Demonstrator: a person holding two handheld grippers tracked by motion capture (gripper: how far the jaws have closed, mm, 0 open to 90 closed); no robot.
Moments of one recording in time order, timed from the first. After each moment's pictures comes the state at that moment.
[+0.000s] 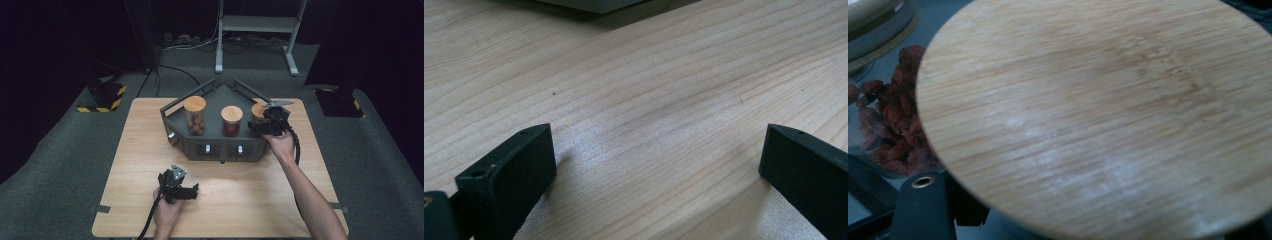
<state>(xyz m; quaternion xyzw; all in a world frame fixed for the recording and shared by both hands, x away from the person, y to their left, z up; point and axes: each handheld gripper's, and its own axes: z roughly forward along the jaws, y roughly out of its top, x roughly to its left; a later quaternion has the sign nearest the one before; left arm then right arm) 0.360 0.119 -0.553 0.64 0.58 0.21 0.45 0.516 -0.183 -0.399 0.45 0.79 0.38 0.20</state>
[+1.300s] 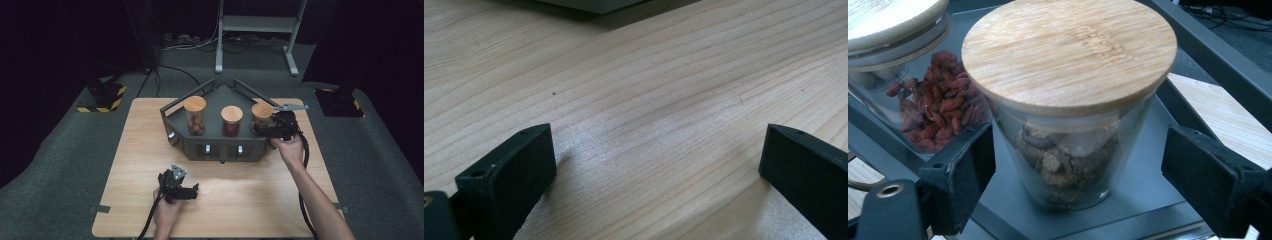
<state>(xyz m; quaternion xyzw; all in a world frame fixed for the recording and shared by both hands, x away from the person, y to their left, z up) 0.360 0.119 -0.553 0.64 0.58 0.21 0.45 0.494 -0.208 -0.391 0.44 0.77 0.41 0.20</state>
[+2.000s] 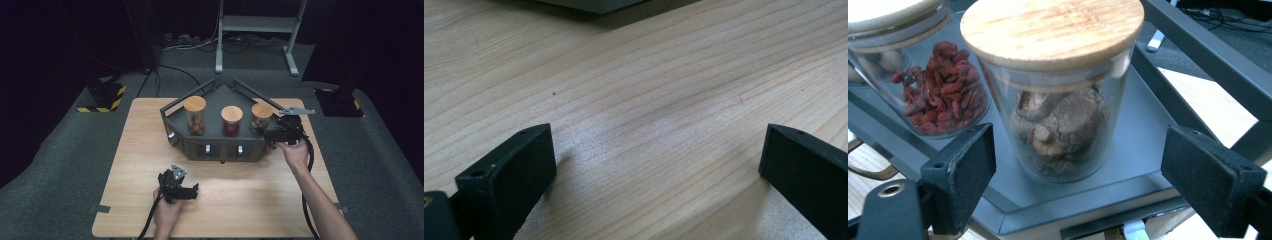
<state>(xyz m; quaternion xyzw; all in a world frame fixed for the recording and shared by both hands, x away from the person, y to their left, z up) 0.360 0.119 -0.553 0.64 0.58 0.21 0.45 0.482 -0.221 -0.394 0.45 0.76 0.42 0.20</state>
